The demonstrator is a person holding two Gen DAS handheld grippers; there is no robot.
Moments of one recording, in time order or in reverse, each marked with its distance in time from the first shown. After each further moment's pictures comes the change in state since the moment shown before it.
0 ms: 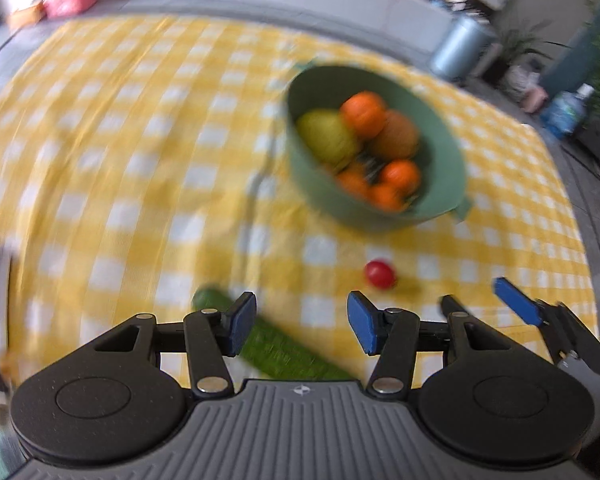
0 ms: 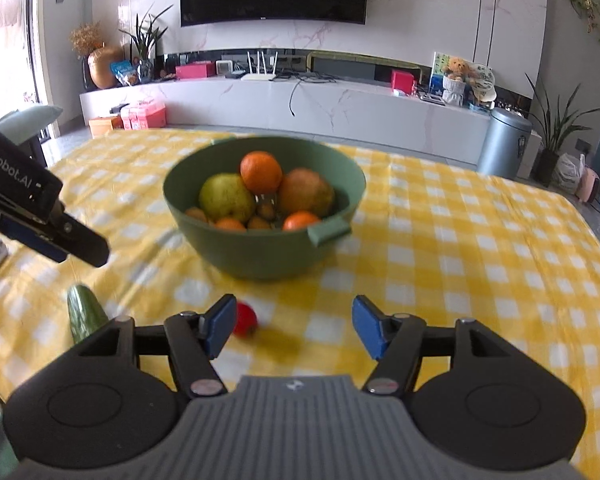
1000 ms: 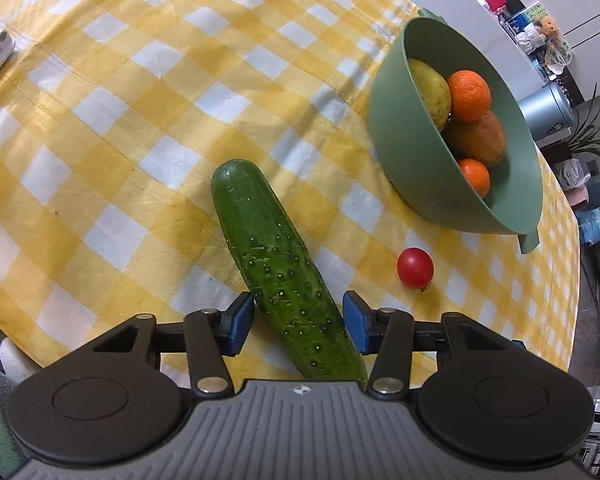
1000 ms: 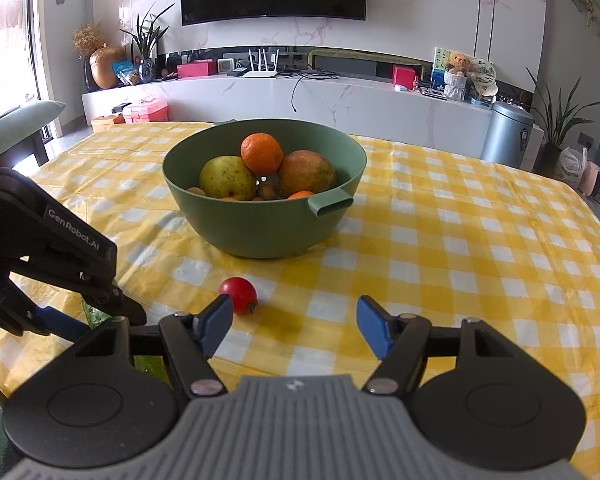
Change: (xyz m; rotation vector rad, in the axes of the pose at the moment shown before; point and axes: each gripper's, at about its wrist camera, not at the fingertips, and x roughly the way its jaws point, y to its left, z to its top) left arm 0.052 0.023 -0.034 -0.420 0.057 -0.051; right arm 0.005 -0.002 -0.016 0.015 -0.002 0.019
